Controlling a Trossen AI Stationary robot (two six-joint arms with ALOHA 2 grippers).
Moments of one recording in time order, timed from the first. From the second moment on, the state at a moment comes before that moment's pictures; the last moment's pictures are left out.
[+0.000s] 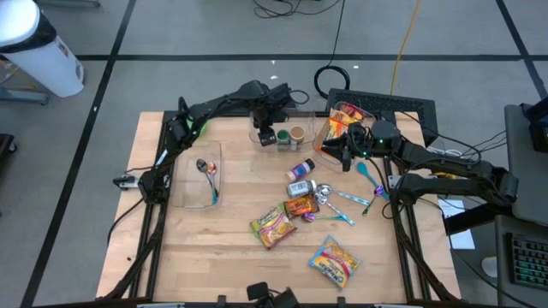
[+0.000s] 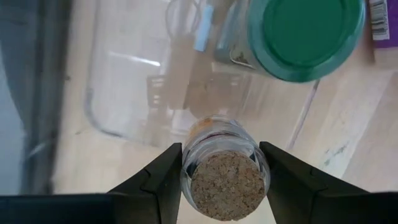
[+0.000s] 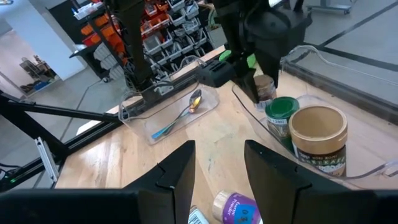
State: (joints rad) left arm 0.53 2.29 2.17 -1.36 0.09 0.26; right arm -0.47 0.86 0.52 0.13 -0.28 0.38
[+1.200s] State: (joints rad) left arm 0.50 2.29 2.05 -1.17 0.05 0.19; right arm -0.47 0.86 0.52 0.13 -0.26 0.40
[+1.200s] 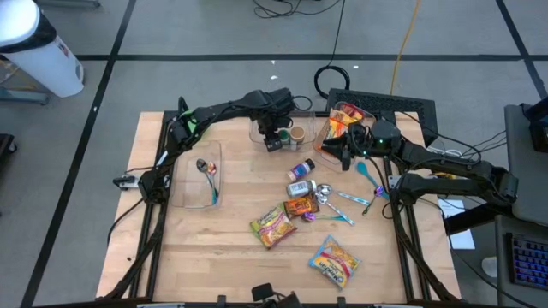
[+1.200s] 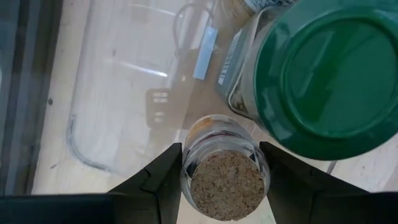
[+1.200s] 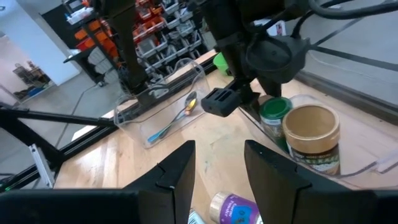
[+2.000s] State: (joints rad) left arm 0.49 2.28 1.92 -1.10 0.09 0.17; right arm -0.47 0.86 0.52 0.13 -0.26 0.42
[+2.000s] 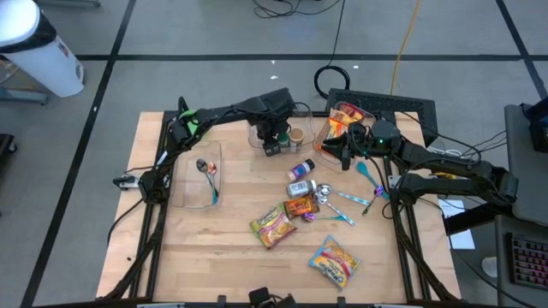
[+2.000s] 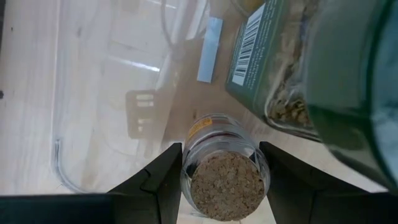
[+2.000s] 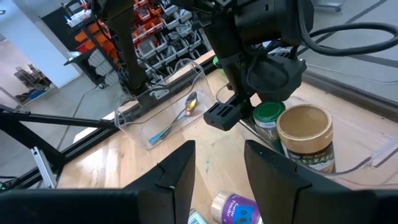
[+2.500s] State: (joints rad) left arm 0.49 2.28 1.92 -1.10 0.08 0.15; right arm -0.47 0.86 0.52 0.13 -0.26 0.43
